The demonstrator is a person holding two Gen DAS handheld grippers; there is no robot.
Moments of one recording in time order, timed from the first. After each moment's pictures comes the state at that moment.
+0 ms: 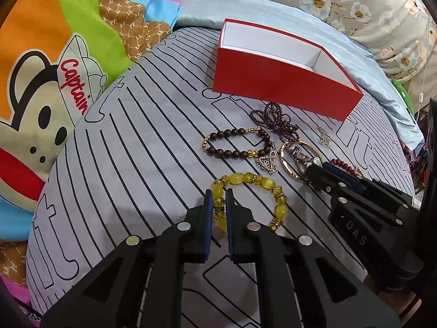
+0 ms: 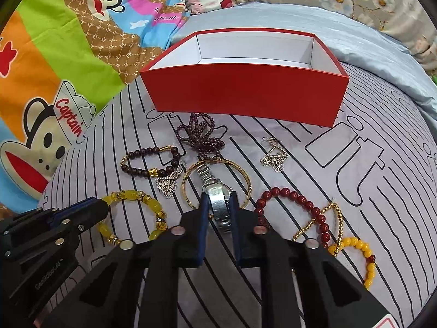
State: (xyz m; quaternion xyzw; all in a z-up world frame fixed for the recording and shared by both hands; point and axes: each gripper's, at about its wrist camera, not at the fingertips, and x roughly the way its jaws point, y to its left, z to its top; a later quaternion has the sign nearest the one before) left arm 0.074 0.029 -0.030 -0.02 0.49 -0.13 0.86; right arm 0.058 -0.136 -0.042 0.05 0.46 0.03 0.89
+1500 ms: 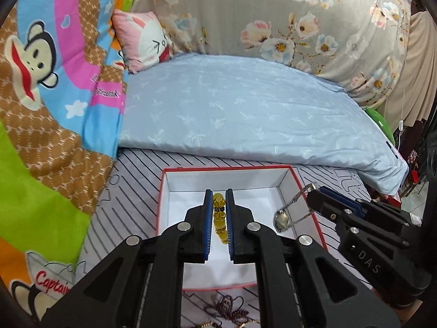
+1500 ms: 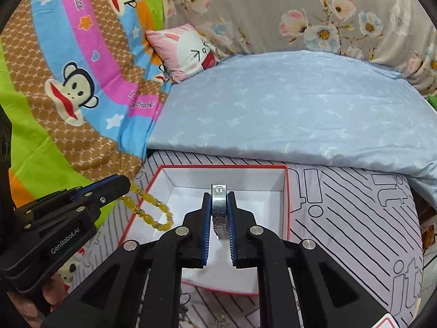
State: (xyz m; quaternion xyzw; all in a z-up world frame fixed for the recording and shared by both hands) left arm 0.246 -0.062 0.087 0.01 0.37 -0.21 0.90; right arm 0.192 -0.224 0.075 0.10 0.37 0.01 0.92
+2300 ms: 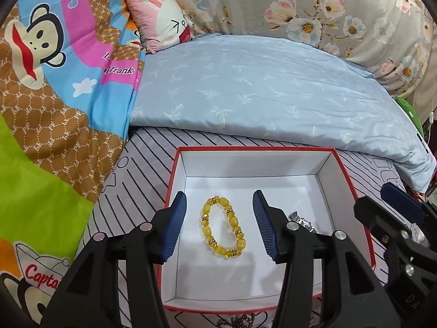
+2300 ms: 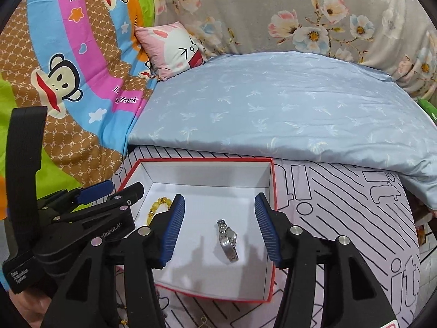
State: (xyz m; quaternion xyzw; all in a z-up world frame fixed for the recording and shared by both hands) left arm 0.265 -0.069 0.043 0.04 0.40 -0.14 0.91; right arm 0.182 -0.224 0.059 0.08 0.36 -0.03 0.93
